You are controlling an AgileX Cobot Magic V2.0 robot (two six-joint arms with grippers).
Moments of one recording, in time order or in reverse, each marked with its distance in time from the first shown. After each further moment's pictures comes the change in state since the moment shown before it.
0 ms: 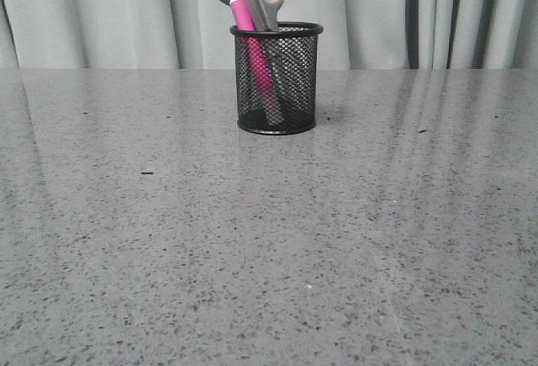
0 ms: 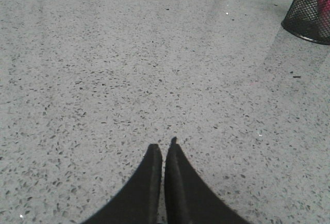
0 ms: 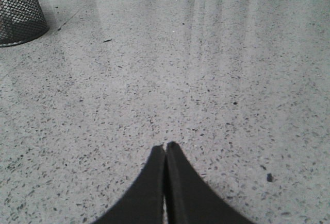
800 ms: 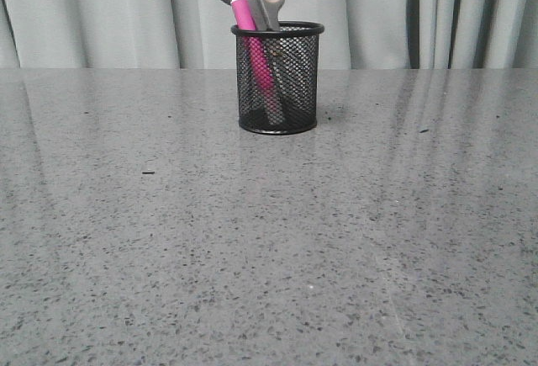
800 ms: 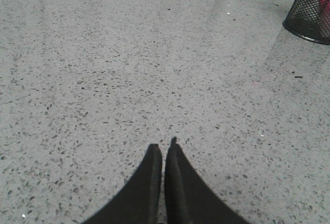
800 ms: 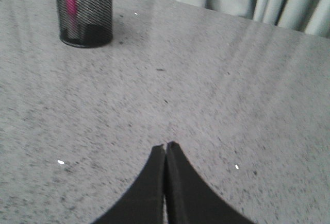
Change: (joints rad) left arm 0.000 0.000 0.000 0.000 0.000 0.001; right arm 0.272 0.097 -0.243 -0.223 0.169 0.000
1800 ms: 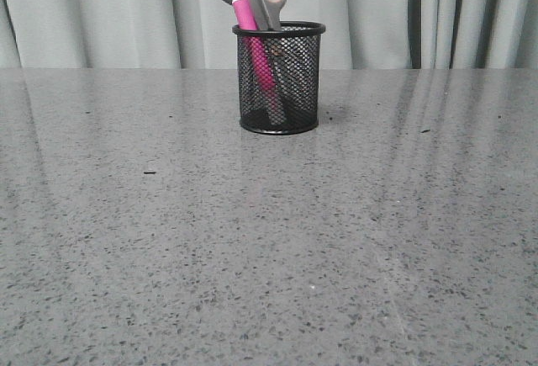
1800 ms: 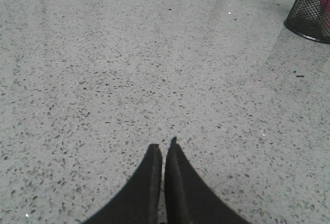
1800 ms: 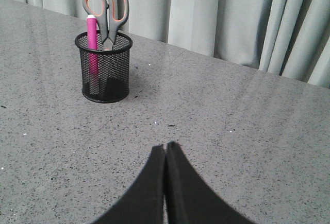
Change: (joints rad) left arm 0.000 0.000 0.000 0.002 0.000 0.005; right arm 0.067 0.126 -0.210 0.000 0.001 0.000
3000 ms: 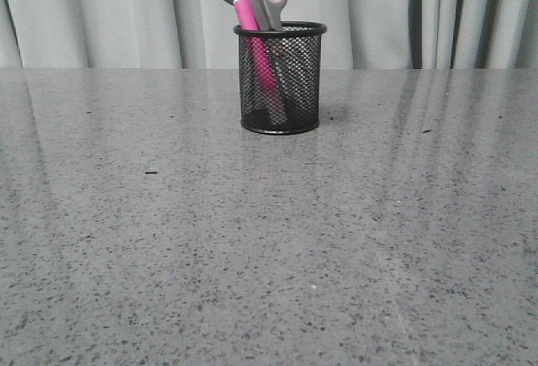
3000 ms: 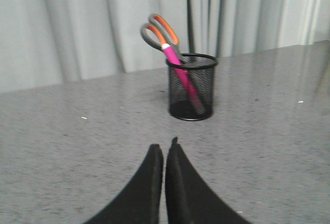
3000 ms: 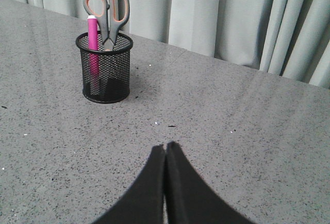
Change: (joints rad) left arm -0.373 0.094 -0.133 -0.503 -0.259 0.688; right arm 0.000 0.000 -0.002 0.000 0.000 0.000
